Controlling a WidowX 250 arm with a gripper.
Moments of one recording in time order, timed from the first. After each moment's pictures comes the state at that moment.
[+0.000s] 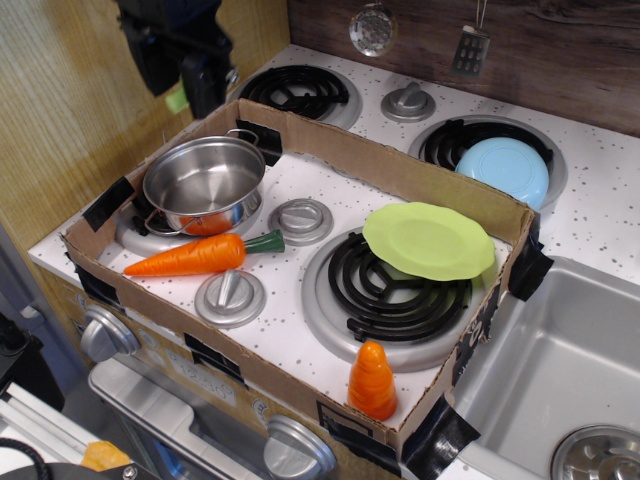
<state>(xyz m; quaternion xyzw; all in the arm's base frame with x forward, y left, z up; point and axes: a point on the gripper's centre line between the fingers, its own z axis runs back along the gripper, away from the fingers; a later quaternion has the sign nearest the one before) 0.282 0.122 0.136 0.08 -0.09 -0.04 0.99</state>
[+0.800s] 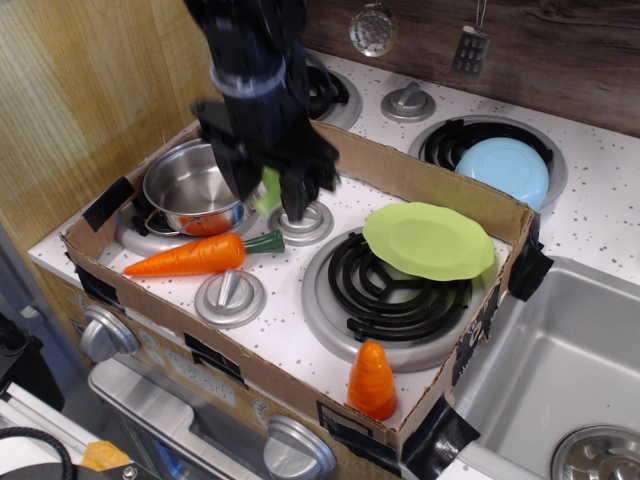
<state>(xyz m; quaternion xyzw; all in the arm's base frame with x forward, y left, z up) 0.260 0.045 0.079 0.04 -0.13 0.02 0.99</state>
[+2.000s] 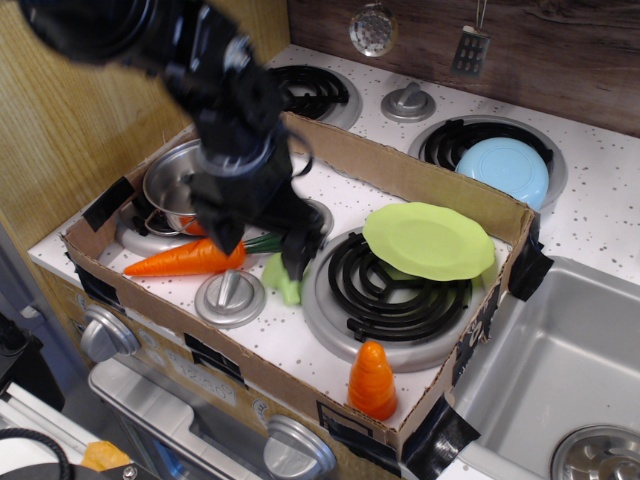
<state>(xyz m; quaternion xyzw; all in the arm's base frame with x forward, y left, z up) 0.245 0.044 0.056 0.04 -0.11 0.04 0.99</state>
